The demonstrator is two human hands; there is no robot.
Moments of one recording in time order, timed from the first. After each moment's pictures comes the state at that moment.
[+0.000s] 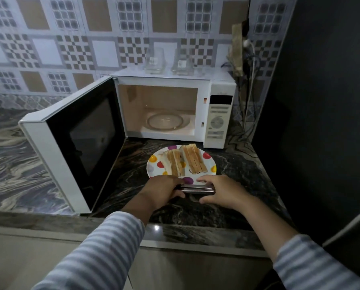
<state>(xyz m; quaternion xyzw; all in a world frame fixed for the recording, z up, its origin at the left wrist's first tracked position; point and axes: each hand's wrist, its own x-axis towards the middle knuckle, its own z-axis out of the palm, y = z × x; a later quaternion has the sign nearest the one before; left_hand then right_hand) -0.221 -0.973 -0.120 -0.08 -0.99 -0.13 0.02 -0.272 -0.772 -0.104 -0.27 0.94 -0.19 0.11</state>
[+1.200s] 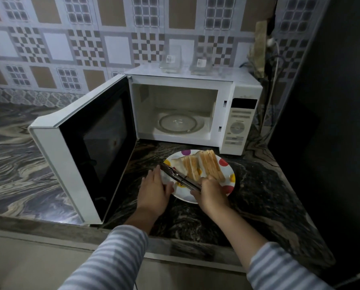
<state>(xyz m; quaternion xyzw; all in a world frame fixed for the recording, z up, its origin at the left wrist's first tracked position) -0.239 -1.032 -0.171 0.17 -0.95 -0.22 0.16 -0.281 -0.872 -0.135 -0.18 0.96 -0.24 0.00</state>
